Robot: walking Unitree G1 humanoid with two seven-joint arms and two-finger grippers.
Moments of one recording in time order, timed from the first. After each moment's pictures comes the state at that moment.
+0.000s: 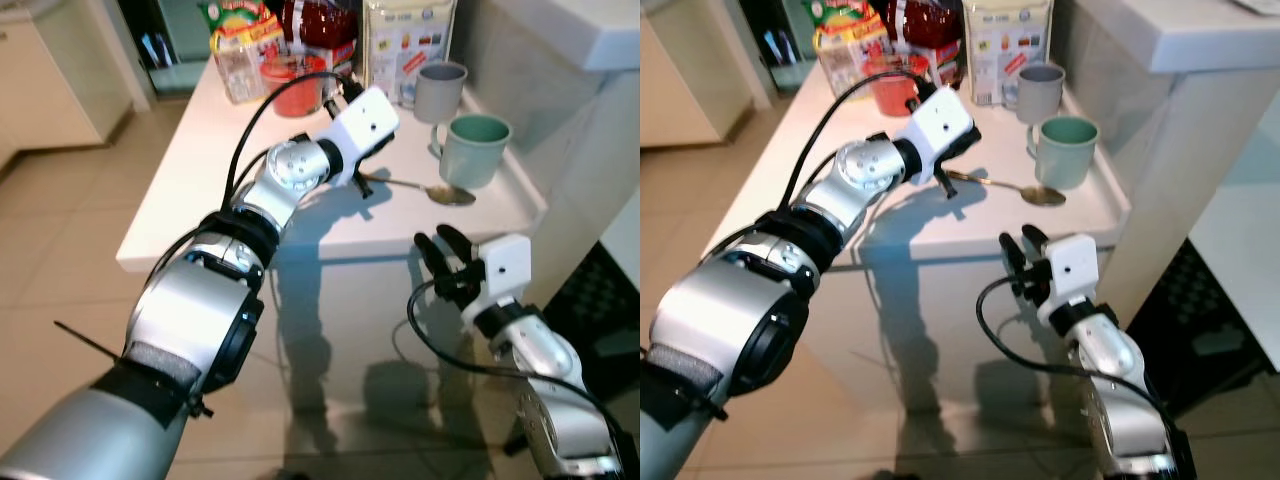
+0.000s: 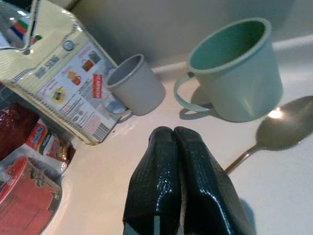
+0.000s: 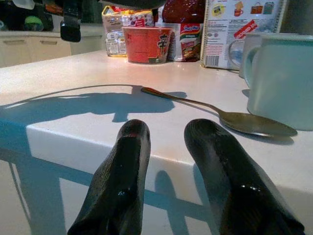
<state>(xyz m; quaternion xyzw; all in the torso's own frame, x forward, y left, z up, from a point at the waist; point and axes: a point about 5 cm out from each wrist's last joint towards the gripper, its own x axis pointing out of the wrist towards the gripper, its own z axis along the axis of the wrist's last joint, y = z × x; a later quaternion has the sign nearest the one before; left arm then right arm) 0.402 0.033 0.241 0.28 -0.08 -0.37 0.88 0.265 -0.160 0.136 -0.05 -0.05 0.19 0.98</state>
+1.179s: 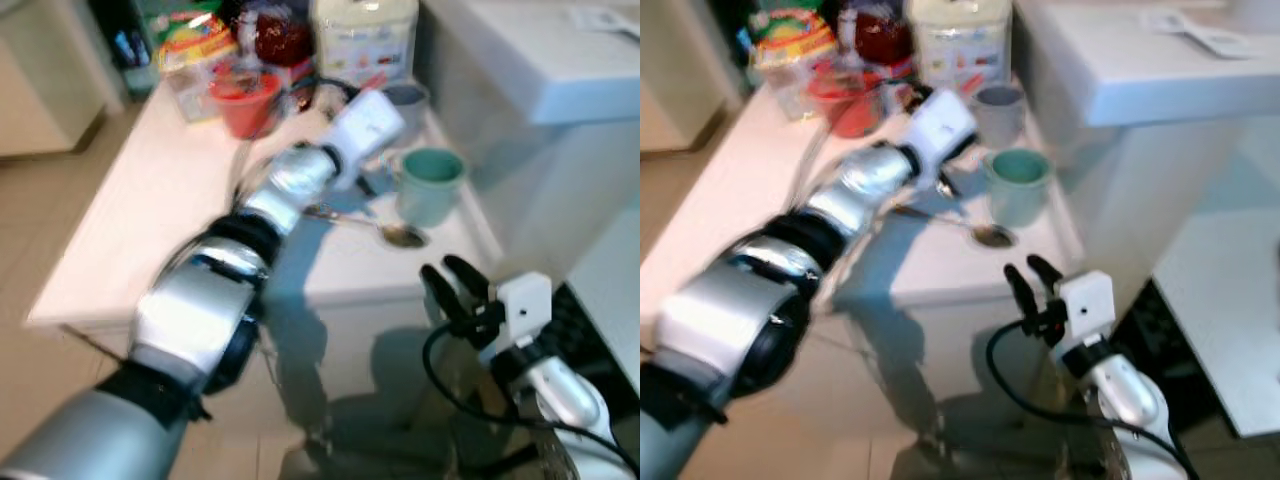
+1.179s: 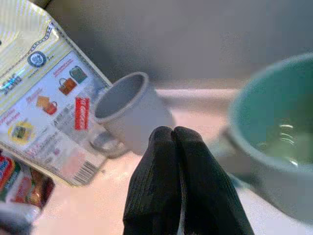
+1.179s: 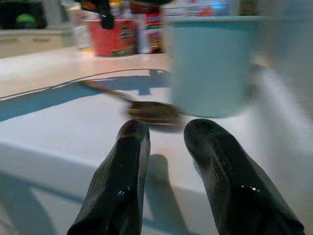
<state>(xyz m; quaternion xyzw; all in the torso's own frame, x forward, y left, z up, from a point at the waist) 0.406 0.040 0.235 0.27 -0.06 -0.34 0.90 0.224 -0.168 0.125 -0.04 -0.04 0.21 0.98</state>
